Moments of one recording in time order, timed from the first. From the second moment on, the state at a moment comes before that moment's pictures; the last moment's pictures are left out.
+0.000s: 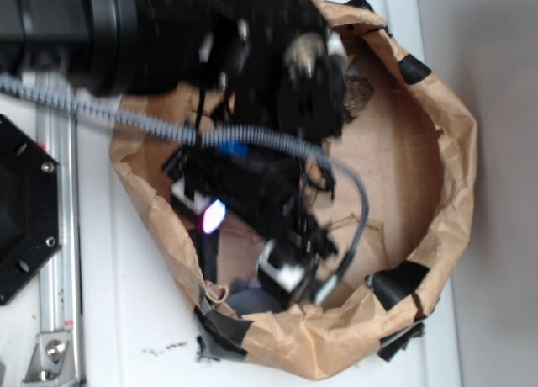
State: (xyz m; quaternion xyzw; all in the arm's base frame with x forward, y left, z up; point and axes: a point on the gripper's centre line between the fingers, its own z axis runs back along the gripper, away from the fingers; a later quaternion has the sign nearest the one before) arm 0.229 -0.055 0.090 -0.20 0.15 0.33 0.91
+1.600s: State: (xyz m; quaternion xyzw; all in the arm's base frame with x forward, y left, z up) arm 0.286 -0.068 0.129 -0.08 -0.05 0.12 0.99
